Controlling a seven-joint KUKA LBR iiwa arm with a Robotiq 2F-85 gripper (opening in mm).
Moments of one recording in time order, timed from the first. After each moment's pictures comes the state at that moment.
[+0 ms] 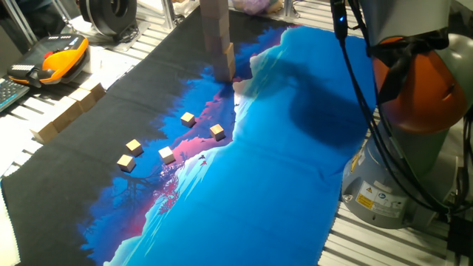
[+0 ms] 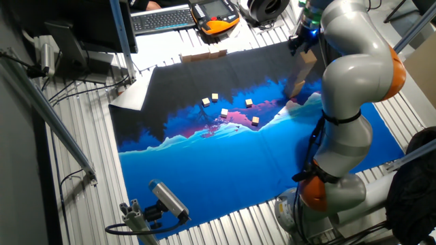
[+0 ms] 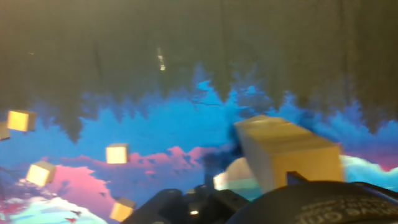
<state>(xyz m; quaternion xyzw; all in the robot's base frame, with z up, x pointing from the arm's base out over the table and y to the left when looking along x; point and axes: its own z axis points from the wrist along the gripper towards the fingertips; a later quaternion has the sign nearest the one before) 0.586 -0.155 0.323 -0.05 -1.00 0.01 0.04</state>
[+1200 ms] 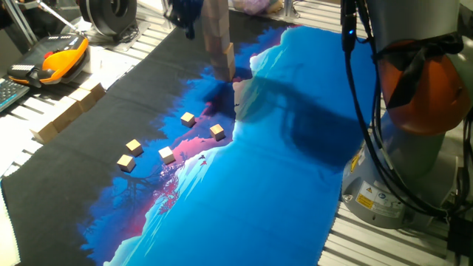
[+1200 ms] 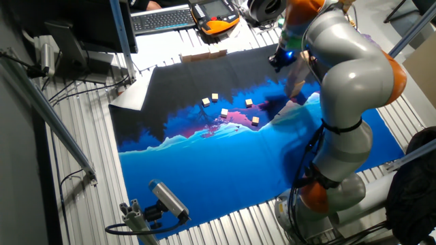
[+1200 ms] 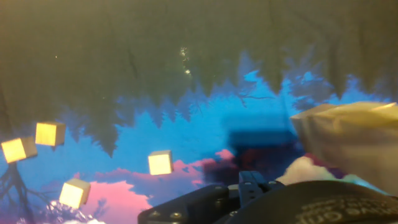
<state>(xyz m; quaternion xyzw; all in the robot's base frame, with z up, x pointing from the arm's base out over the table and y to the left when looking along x) 0.571 -0.081 0.242 -0.09 -1.00 0.00 0.01</state>
